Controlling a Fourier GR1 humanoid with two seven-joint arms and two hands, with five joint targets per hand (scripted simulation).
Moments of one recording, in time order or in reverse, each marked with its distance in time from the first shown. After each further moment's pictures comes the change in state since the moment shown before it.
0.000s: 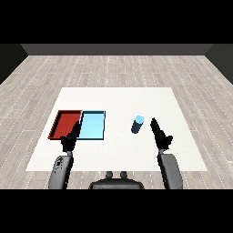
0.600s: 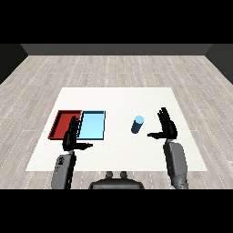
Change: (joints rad) left arm -0.022 -0.074 0.033 -0.056 0.069 -0.029 -0.271; right arm -0.205 -0.071 -0.191 0.199 -0.175 0.155 -0.169
